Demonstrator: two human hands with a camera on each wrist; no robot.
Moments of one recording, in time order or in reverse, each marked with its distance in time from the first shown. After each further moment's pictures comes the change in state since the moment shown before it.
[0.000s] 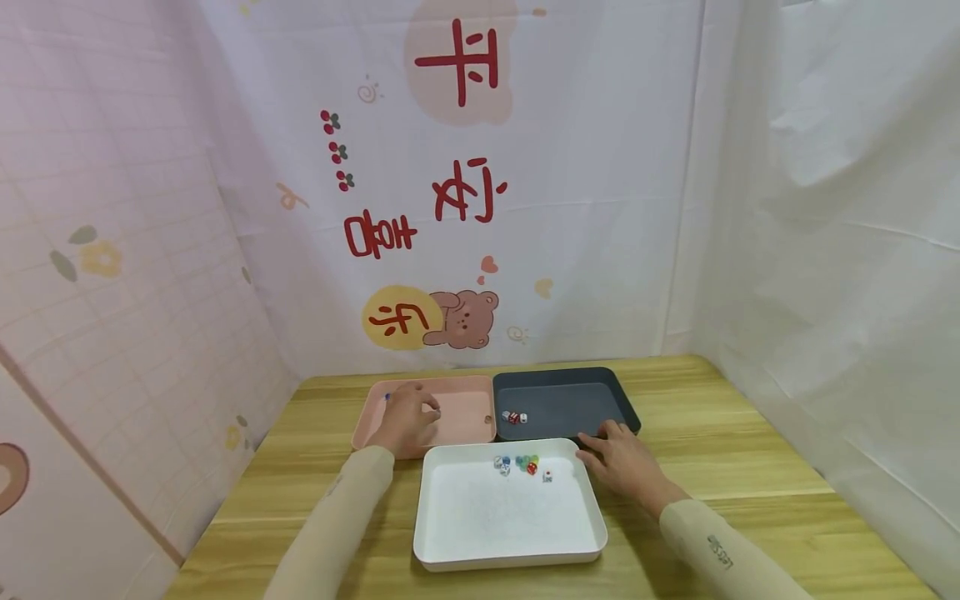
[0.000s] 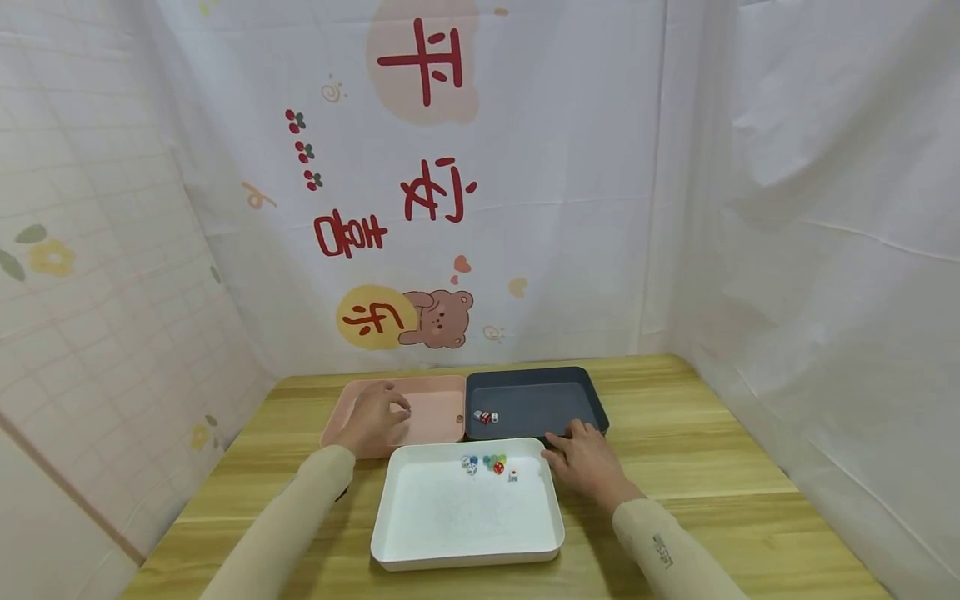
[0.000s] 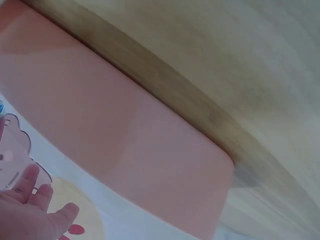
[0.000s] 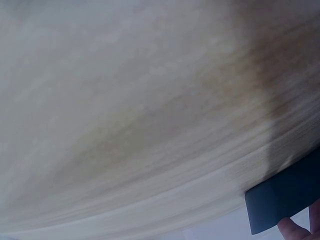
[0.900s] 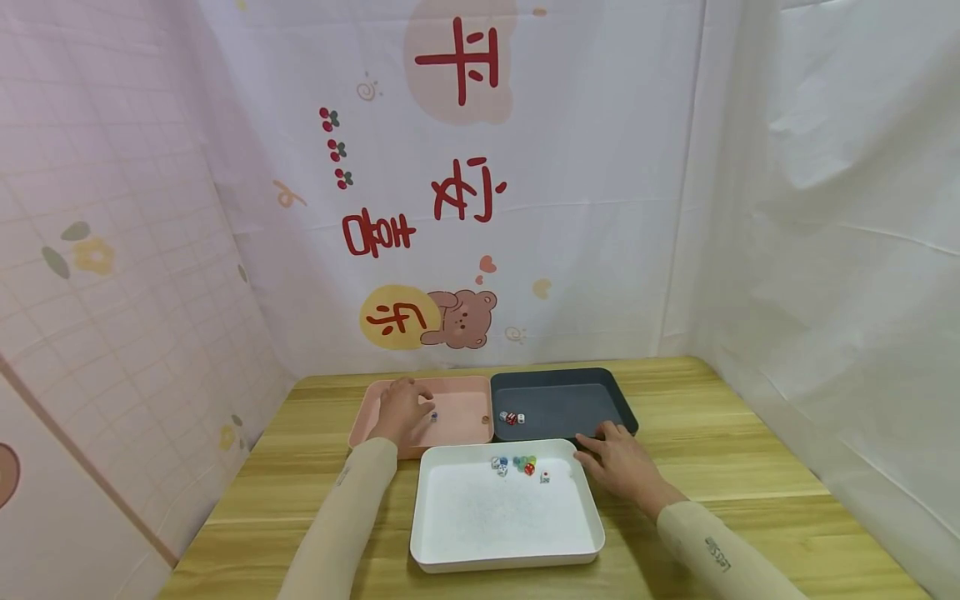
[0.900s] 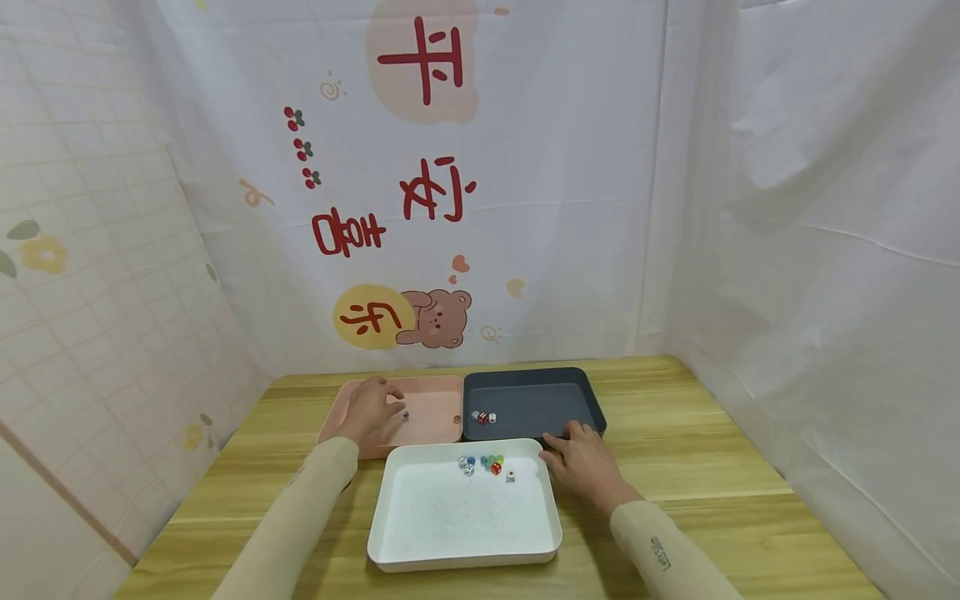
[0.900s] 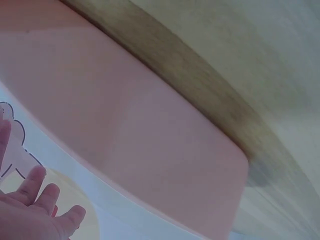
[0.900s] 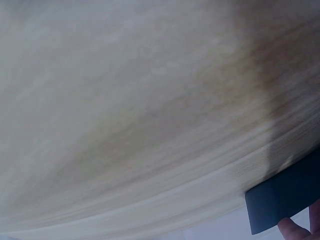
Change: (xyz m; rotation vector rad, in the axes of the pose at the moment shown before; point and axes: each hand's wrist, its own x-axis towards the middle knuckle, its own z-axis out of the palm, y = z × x) left_hand 0.012 0.000 -0.001 0.018 0.022 -0.113; right_hand 0.000 0.003 0.005 0.005 -0.001 0.004
